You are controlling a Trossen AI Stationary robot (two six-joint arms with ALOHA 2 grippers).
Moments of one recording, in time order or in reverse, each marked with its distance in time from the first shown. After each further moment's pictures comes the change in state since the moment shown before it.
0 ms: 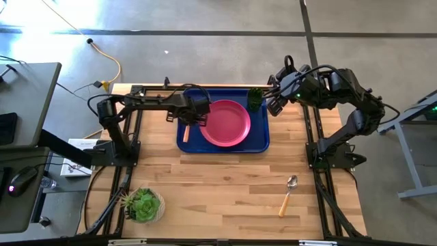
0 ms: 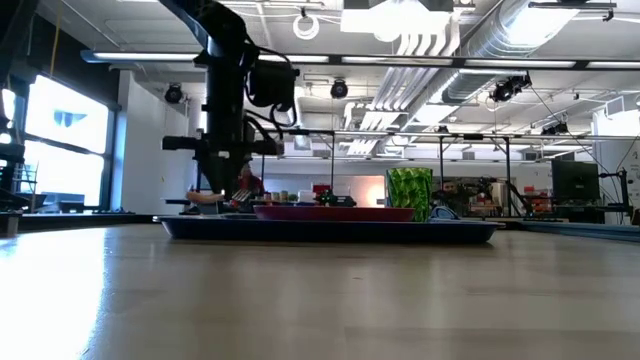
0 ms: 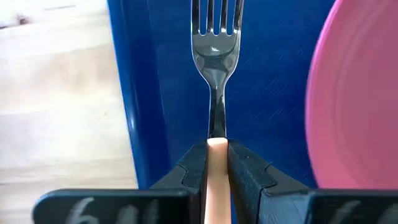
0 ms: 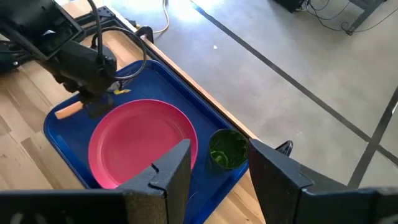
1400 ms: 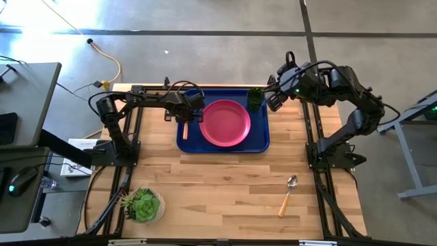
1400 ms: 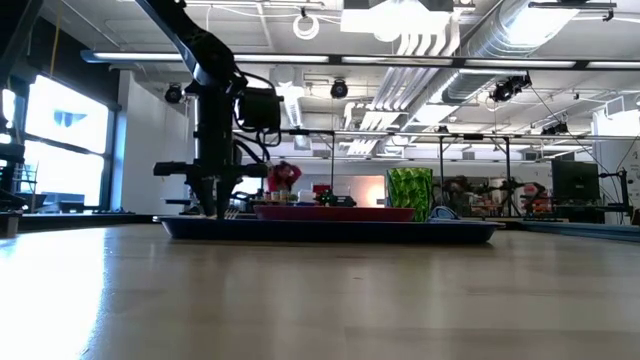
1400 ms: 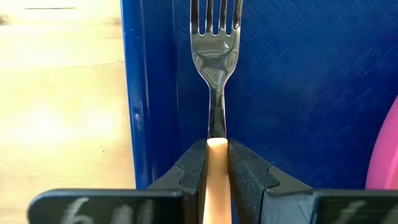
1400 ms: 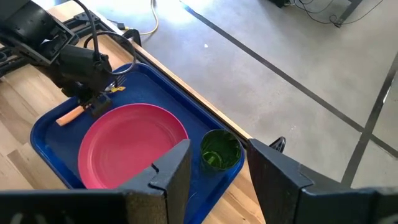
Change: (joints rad) left arm 0.116 0.009 -0.136 0.192 0.043 0.025; right arm -0.046 0.000 0.000 0.000 0.004 0.016
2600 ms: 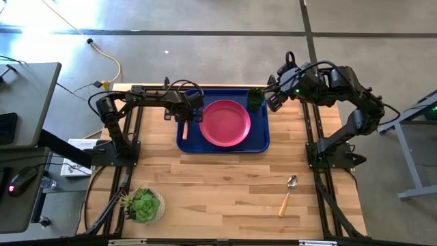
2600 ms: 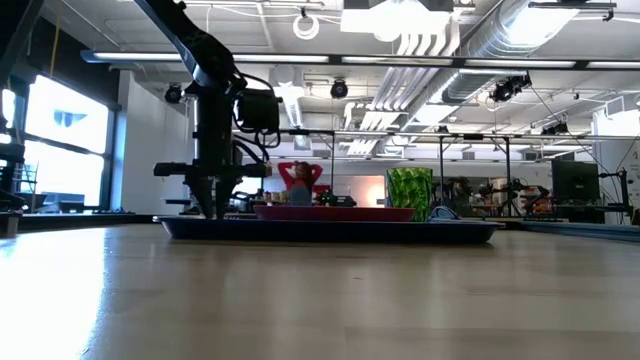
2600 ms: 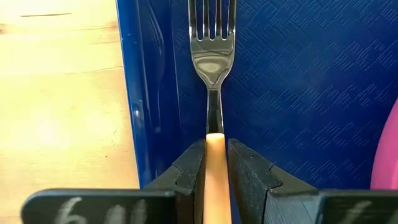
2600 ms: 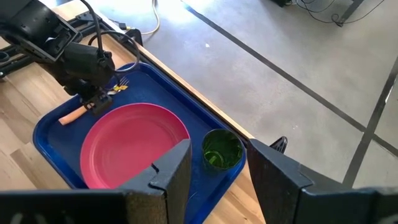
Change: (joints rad) left arm 0.021 0.000 0.000 -0.002 0.022 0.054; right arm 0.000 0.000 0.000 0.000 -0.004 0.005
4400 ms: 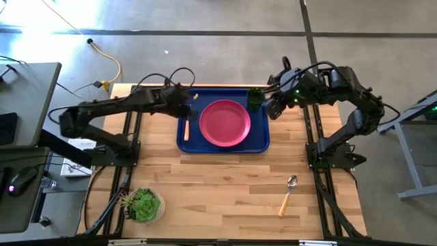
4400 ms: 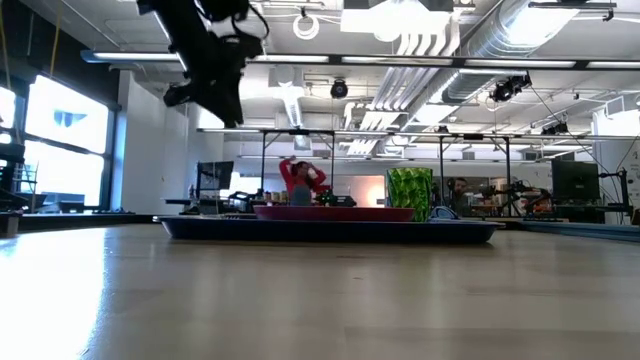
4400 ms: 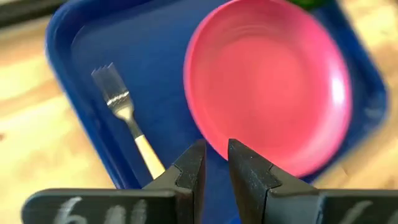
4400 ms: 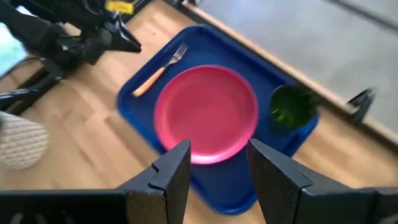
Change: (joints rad) left arm -0.117 -0.464 0.001 0.006 0.029 0.306; right arm 0.013 0.002 0.000 -0.008 -0.291 0.170
